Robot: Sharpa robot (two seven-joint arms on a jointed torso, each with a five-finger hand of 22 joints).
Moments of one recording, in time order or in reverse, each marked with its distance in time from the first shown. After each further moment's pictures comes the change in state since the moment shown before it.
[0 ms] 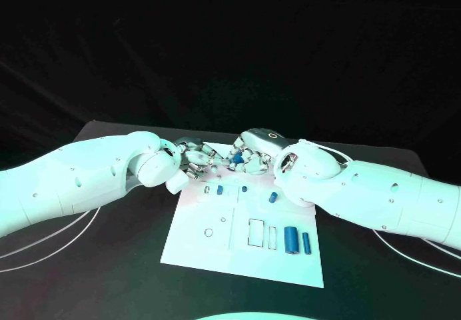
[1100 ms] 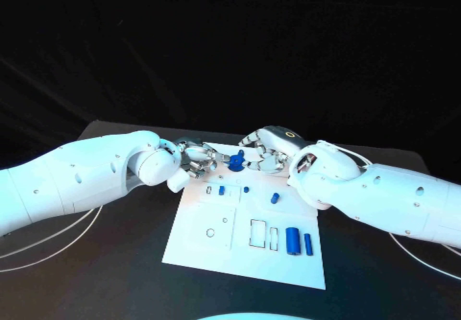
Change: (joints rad) left arm 0.001 -0.010 0.001 -0.005 0.065 -0.011 0.002; left_hand -0.218 -0.094 0.226 -0.096 0.128 0.028 0.003 0.055 0.151 0.050 0.004 0.019 0.095 0.000 -0.014 0.010 0.000 0.000 0.004 -0.018 0.006 0.000; right arm 0.006 -0.090 -0.002 0.055 0.026 -0.061 0.029; right_hand 0.037 -0.039 -0.045 0.020 -0.018 -0.231 0.074 -0.072 -0.040 -0.100 0.064 -0.111 -0.052 0.004 0.040 -0.010 0.001 0.000 -0.023 0.038 -0.079 0.001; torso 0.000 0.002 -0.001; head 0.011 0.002
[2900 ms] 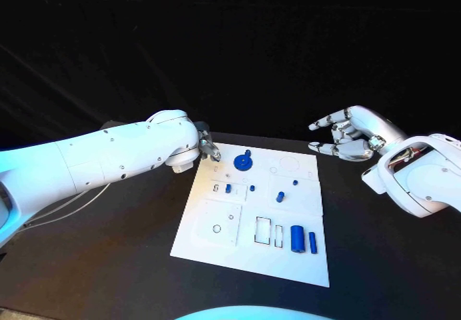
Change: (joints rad) left arm 0.043 0.130 0.005 -0.099 -0.762 0.060 -0.401; left_hand -0.082 -0.027 0.069 -0.078 0.017 0.001 0.000 0.064 0.011 0.039 0.010 0.117 0.123 0.001 -0.014 0.014 0.001 -0.015 0.011 -0.011 0.043 0.000; right arm 0.083 -0.395 0.000 0.266 0.294 -0.039 0.040; right_hand 0.000 0.000 -0.012 0.012 0.041 0.048 -0.013 0.013 0.004 0.000 -0.007 0.000 -0.001 0.000 0.000 -0.004 -0.001 0.000 0.000 0.000 -0.010 0.000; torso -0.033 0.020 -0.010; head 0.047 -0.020
